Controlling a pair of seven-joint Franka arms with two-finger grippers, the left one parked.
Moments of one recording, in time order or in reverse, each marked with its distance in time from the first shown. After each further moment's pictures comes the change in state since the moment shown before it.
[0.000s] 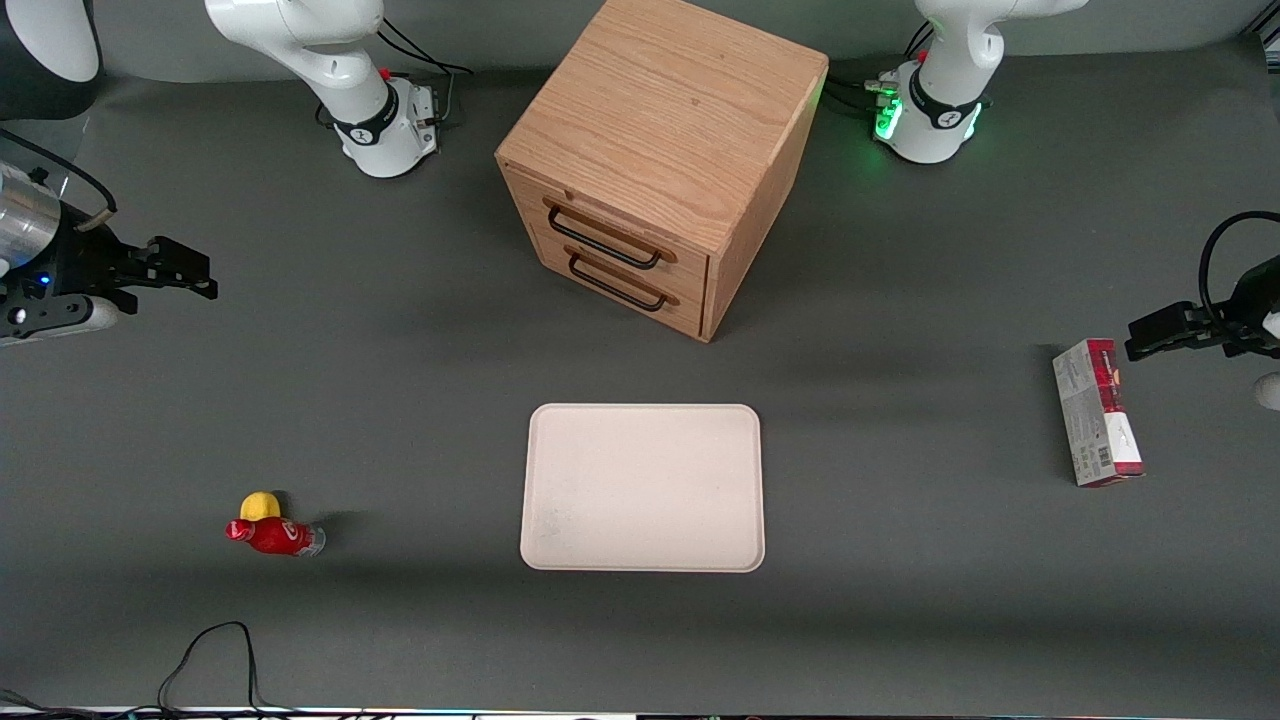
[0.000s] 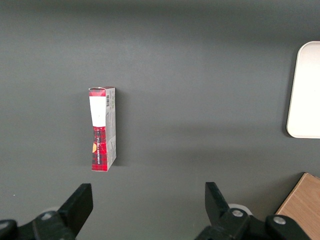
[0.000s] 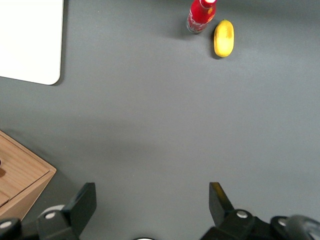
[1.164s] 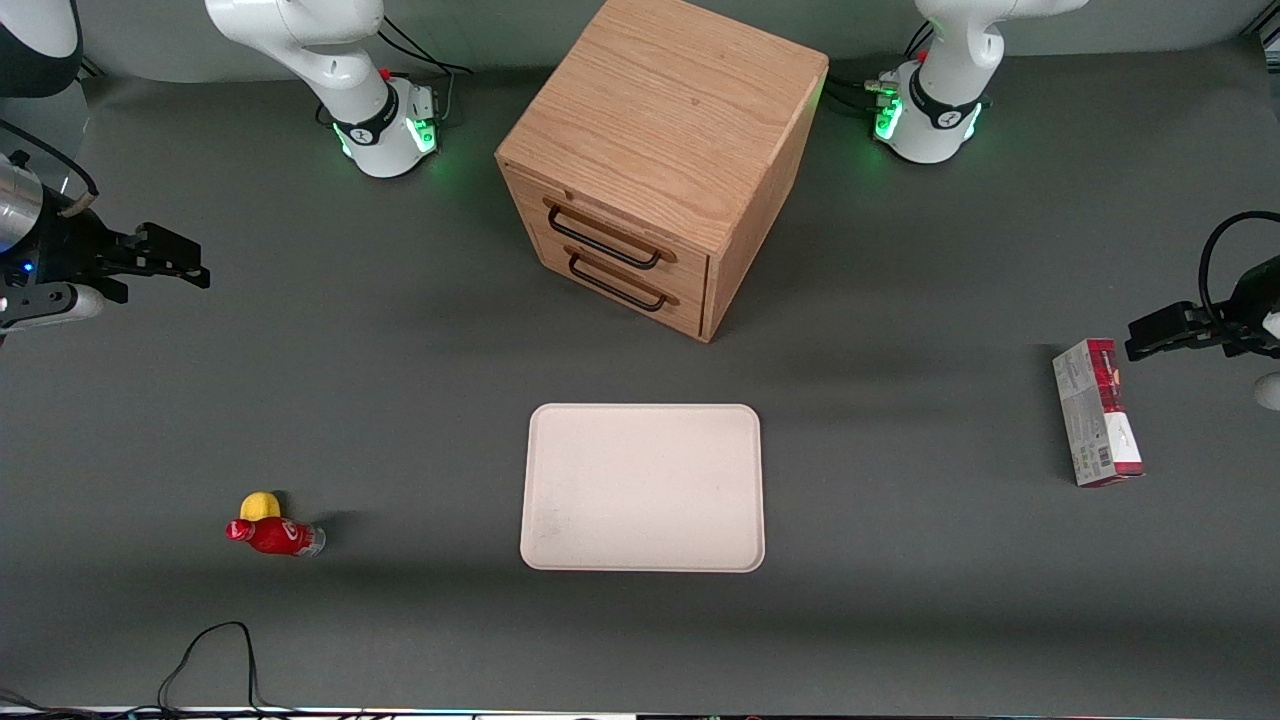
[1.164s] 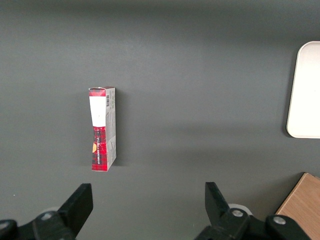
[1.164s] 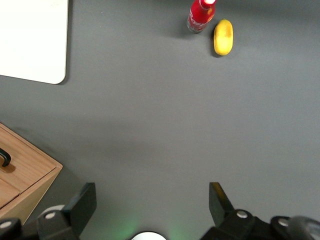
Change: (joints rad) arm -0.008 0.020 0.005 0.075 0.005 -0.063 0.013
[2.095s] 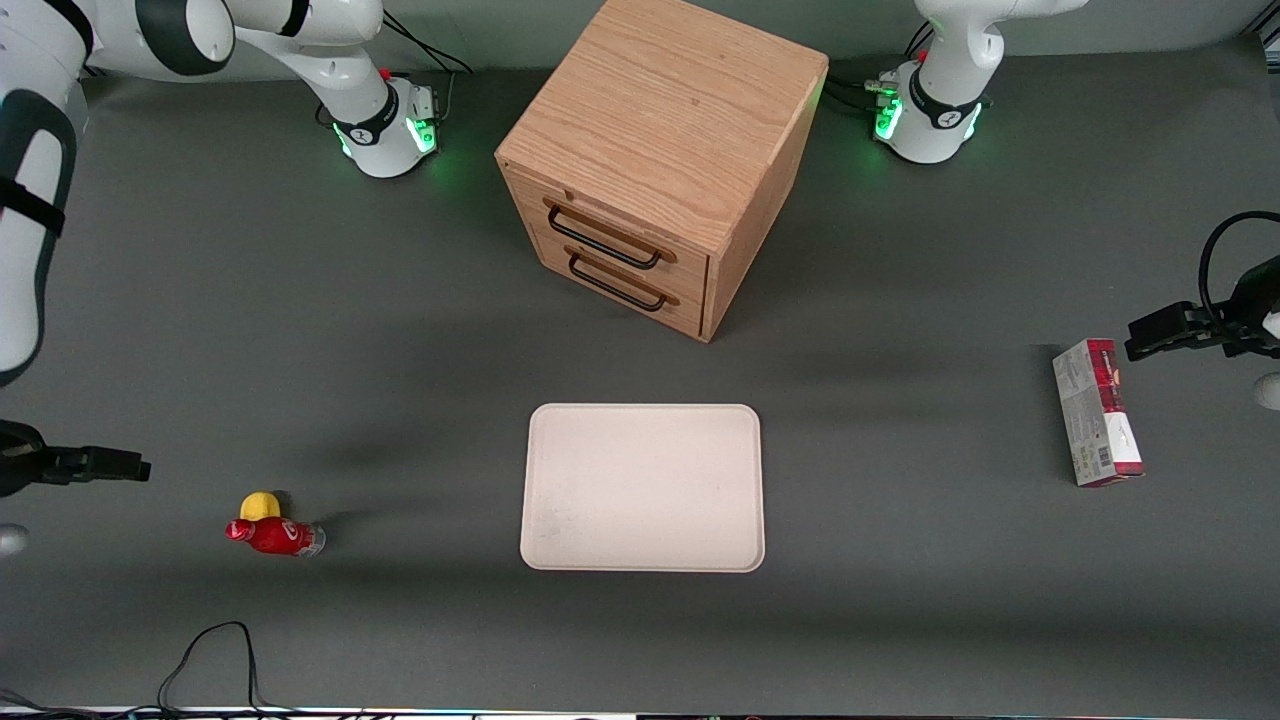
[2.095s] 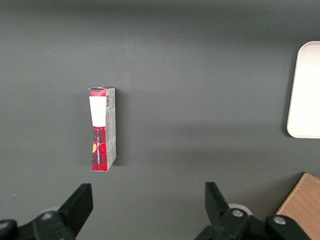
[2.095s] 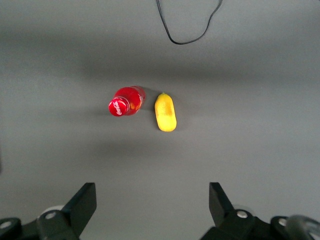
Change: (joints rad) arm -0.081 0.656 -0.080 0.652 0.000 0.053 -0.039
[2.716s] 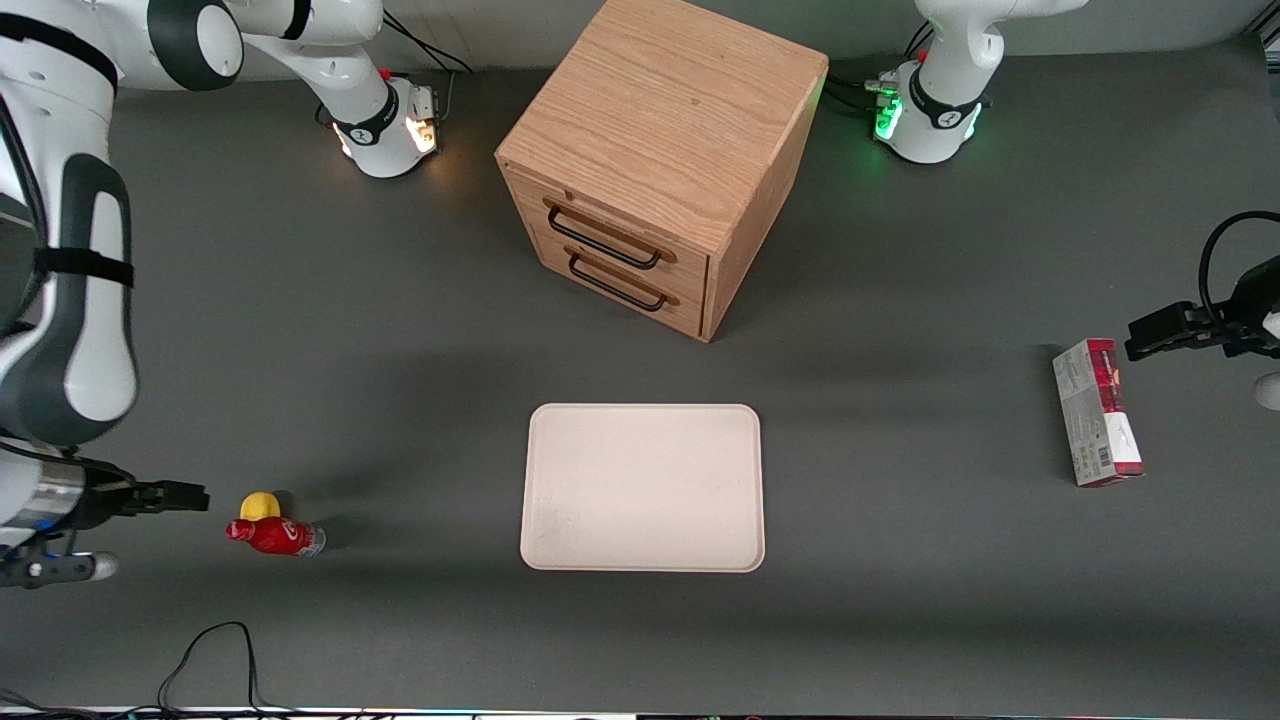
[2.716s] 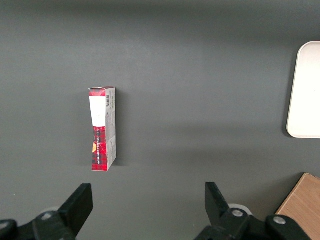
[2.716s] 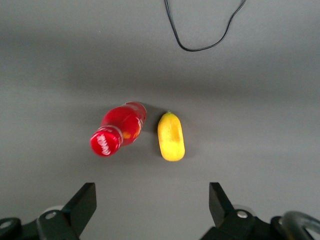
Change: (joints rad) arm 0.013 0.030 0.008 -0.243 0.001 0.305 -0.004
